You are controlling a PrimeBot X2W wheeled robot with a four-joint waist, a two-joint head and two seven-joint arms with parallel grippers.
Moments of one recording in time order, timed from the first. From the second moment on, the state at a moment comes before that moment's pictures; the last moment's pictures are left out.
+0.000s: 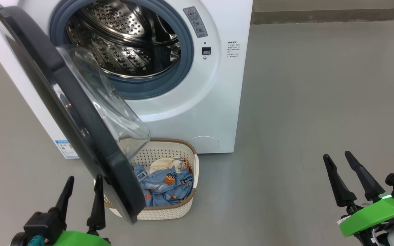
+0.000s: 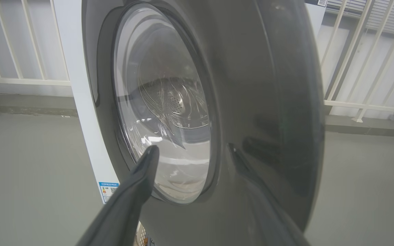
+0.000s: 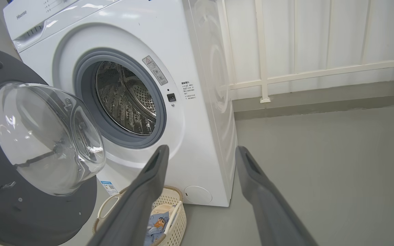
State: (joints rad) left arm -0.04 0.09 -0.10 0.14 -0.29 -0.06 -0.26; right arm -0.12 -0.36 0.16 0.21 0.63 0.13 -0.24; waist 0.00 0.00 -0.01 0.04
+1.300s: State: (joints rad) left arm -0.04 0.11 -0.11 0.14 -0.30 -0.04 -0.26; right arm -0.12 -0.34 0.15 0.20 0.59 0.13 -0.23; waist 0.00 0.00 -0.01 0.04
